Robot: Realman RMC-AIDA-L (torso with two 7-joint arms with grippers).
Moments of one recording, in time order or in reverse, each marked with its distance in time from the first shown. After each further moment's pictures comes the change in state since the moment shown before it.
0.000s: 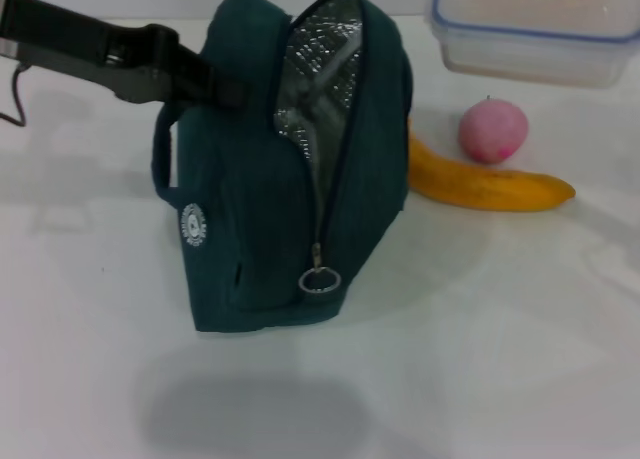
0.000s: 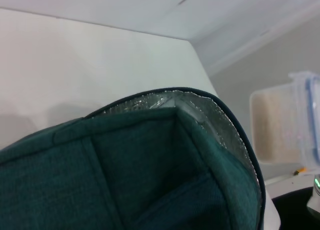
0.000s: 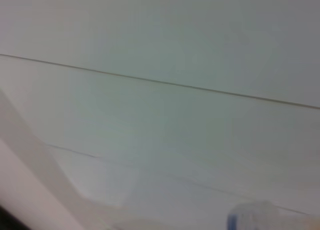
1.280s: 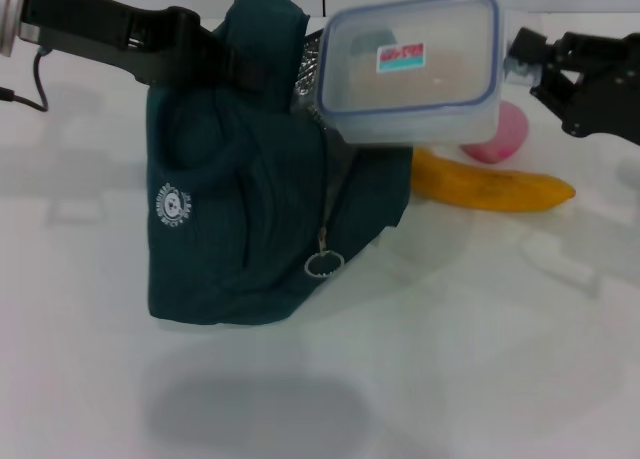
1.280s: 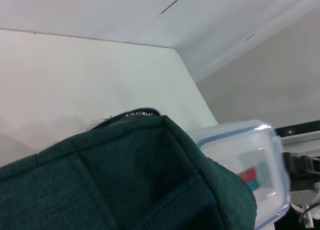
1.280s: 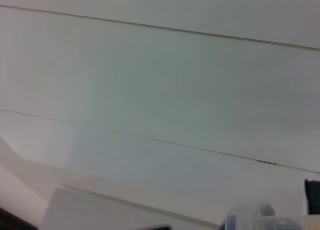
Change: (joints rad) left arm -0.028 -0.016 -0.009 -0.010 -0.005 -0.026 0.021; right arm 0.092 0.072 -0.213 -0.045 0.010 0.202 0.022
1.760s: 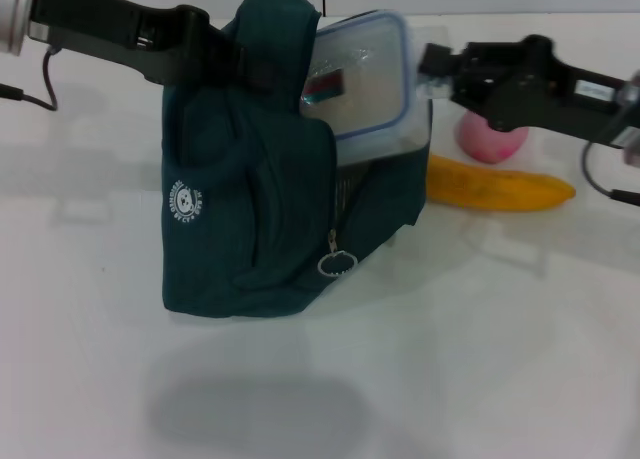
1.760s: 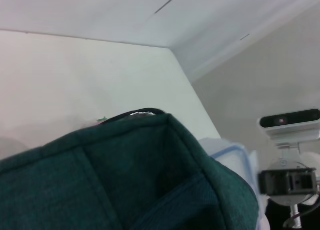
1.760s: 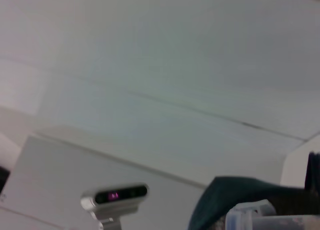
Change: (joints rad) left arm -0.006 -0.009 0.001 -0.001 -0.010 0.000 0.001; right arm 0.099 0.038 -0.146 -0.063 0.000 0.106 -0.002
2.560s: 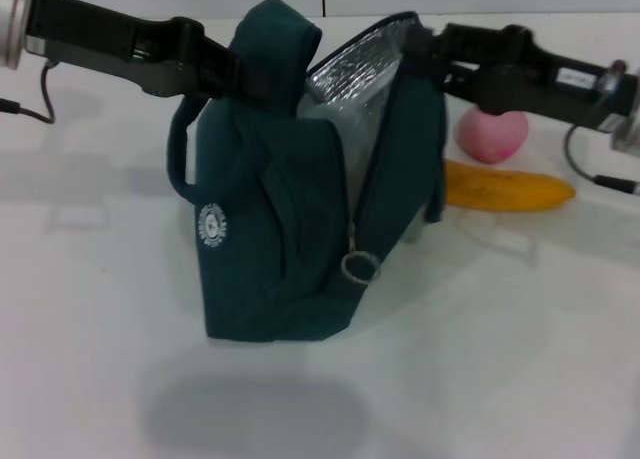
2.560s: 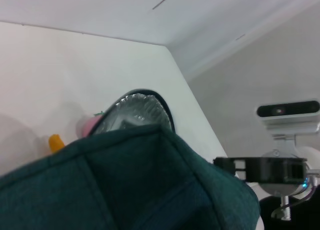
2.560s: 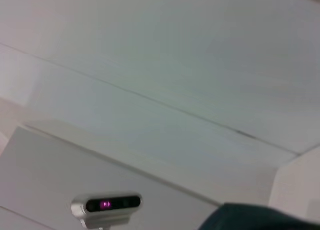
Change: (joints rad) left arm 0.019 0.005 0.001 -0.027 -0.011 0.000 0.016; right arm 0.009 0.011 -0.071 -0.028 0.067 0.070 -0.048
